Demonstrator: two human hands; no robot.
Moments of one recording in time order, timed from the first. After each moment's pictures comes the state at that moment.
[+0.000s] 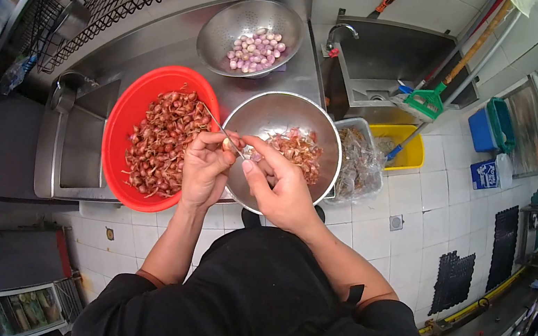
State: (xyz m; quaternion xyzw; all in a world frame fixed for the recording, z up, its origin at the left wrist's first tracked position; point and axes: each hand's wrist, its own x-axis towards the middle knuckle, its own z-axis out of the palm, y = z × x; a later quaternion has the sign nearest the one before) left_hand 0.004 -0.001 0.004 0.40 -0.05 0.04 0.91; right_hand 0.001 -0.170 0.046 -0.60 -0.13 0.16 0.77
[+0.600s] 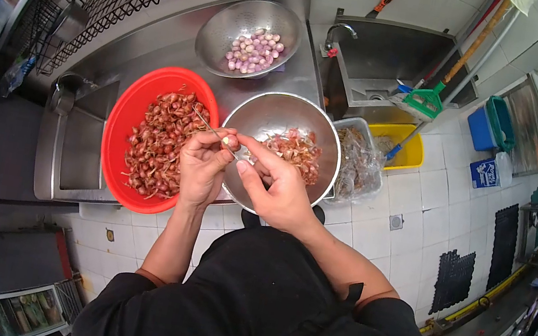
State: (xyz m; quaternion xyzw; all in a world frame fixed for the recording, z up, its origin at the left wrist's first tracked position) left_hand 0.010 0.001 0.007 0.45 -0.09 0.09 0.88; right_hand 0.000 -0.164 0.059 -0.58 -0.11 0.17 0.79
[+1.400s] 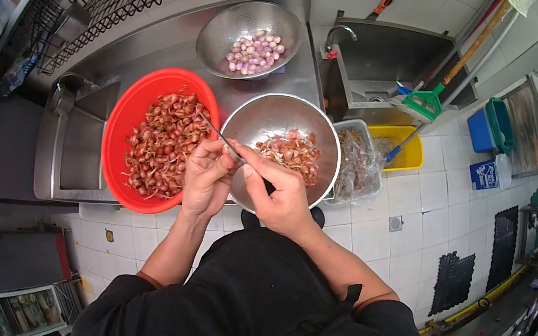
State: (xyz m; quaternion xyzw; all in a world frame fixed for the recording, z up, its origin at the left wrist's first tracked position) left_hand -0.007 -0.005 0.007 0.35 -0.04 0.02 0.94; right_hand -0.001 -0.169 0.051 -0.70 -0.25 -0.02 0.67
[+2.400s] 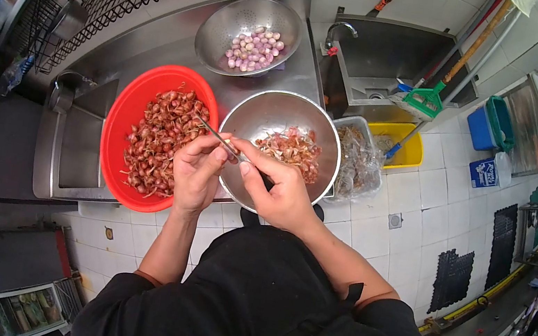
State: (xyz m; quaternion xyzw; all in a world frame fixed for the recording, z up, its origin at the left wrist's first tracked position) left_hand -0.005 0.004 0.029 0.52 -0.04 0.05 0.85; right_hand 0.006 -0.171 0.054 -0.69 -0.25 0.04 0.67
